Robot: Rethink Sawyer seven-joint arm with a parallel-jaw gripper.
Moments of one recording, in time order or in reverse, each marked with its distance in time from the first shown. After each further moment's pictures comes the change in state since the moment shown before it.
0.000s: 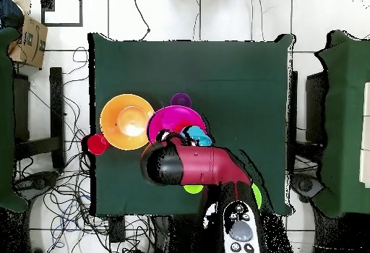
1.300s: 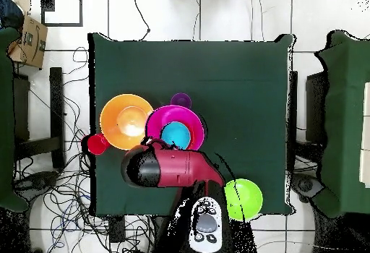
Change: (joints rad) arm 0.150 0.075 -0.089 0.003 0.102 -0.008 0.000
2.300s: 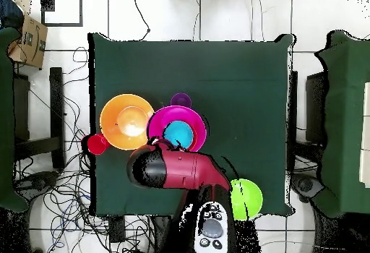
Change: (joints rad) arm 0.000 0.000 -0.037 0.002 0.031 0.000 0.000
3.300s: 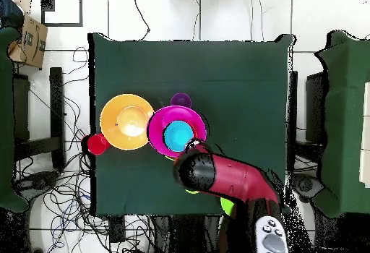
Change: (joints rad) arm -0.220 -0.020 -0.001 0.029 -0.032 0.000 0.000
